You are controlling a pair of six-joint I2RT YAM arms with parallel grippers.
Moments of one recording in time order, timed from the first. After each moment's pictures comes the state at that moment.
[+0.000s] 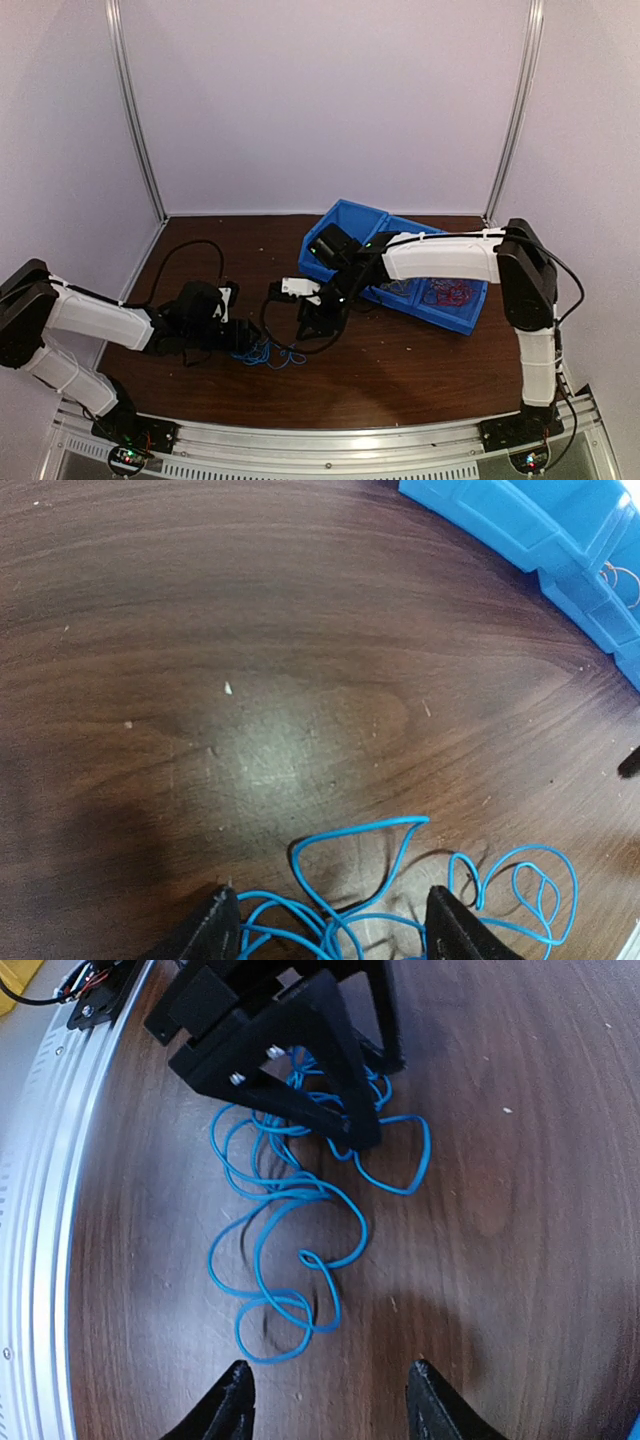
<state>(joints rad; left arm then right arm) -0.74 1.41 0.45 0.20 -0.02 -0.58 0.91 2.06 1.60 -0.57 -0.48 -0.50</state>
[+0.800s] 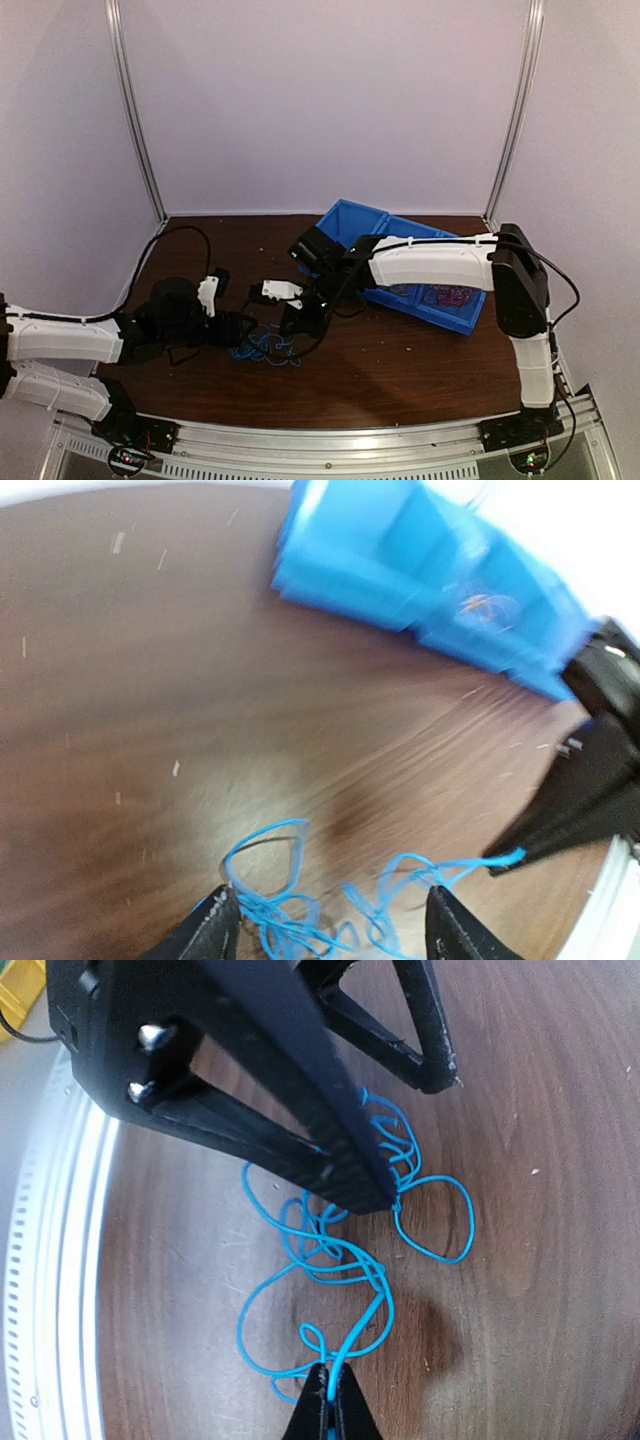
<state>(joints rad) -0.76 1.17 0.38 0.21 0.03 -0.49 1.00 2.14 1.72 -0.58 -0.44 -0.41</state>
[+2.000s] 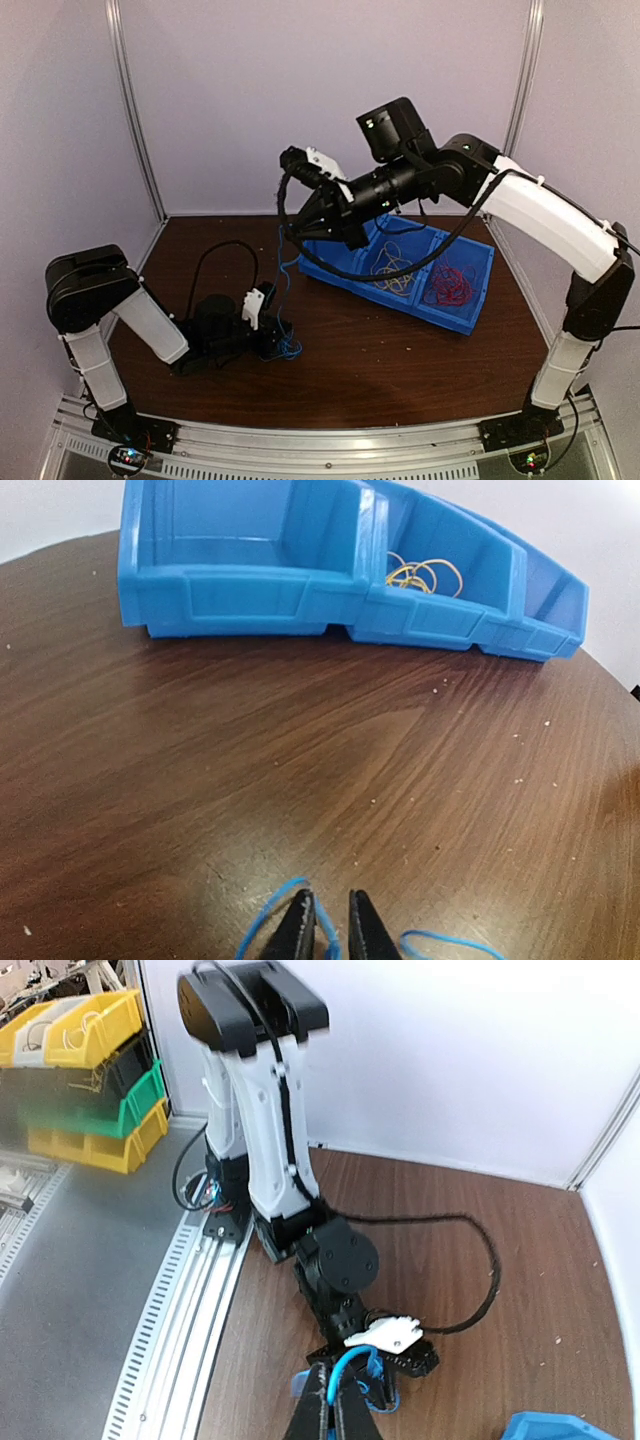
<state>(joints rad) -0.83 1.79 0.41 1.02 0.09 -0.25 0.95 1.77 1.98 -0.79 -0.64 -0.44</state>
